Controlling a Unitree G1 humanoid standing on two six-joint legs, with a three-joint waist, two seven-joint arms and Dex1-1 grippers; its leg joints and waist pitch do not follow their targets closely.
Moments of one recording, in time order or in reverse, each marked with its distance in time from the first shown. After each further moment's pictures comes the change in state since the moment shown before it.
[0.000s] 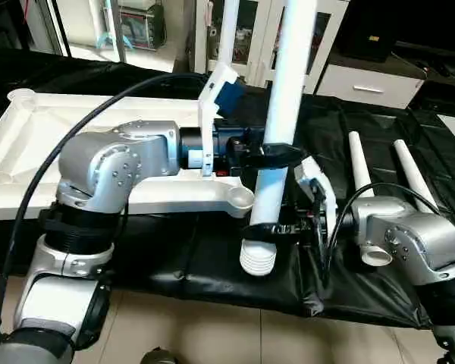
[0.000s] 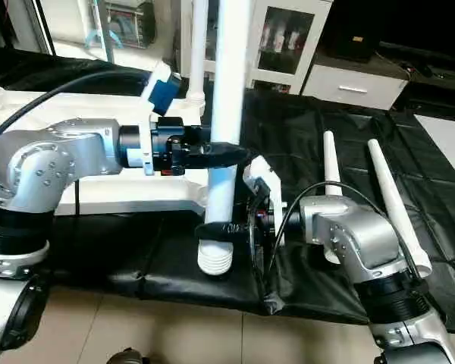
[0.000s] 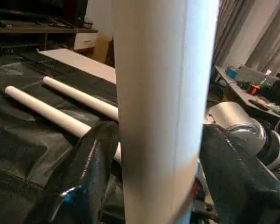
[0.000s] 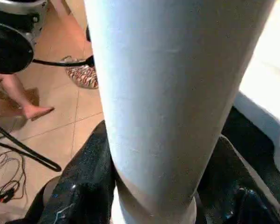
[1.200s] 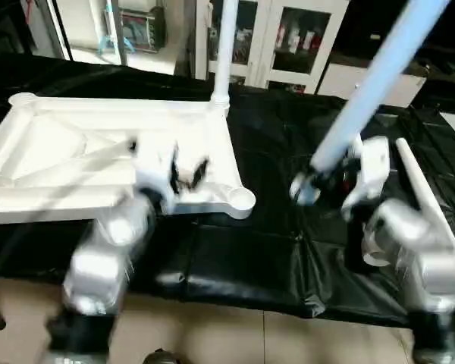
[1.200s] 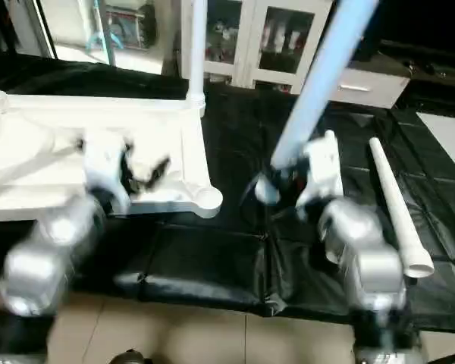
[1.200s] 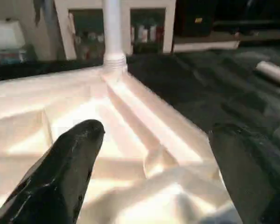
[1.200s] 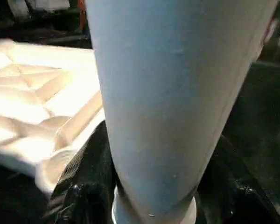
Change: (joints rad) left arm 0.610 -0.116 -0.027 -0.114 0.586 -0.638 0.667; right arm 0.254 0.268 -0.282 -0.006 -0.208 -0.375 -0.643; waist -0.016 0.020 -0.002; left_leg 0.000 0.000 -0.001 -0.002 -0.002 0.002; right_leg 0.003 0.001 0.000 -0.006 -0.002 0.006
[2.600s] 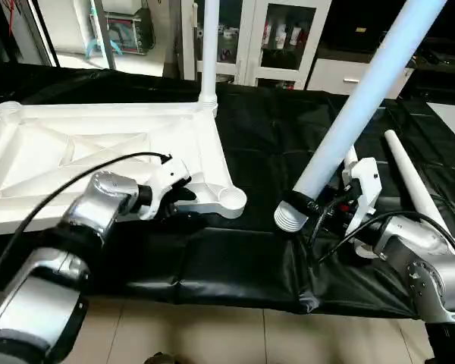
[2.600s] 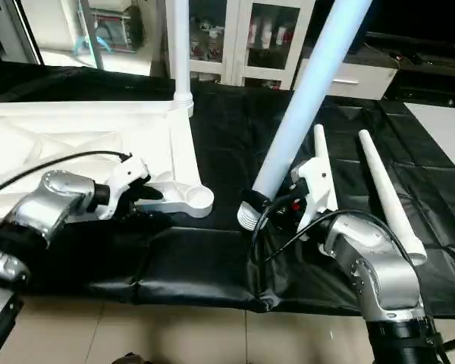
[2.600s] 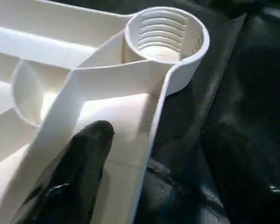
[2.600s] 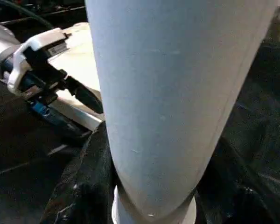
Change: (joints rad) left arm -0.563 0.249 -0.209 1.011 0.069 -0.263 -0.961; right arm -0.029 -0.173 0.061 -0.041 0.083 0.073 0.283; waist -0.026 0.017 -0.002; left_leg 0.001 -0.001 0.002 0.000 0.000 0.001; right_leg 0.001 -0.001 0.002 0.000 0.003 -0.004
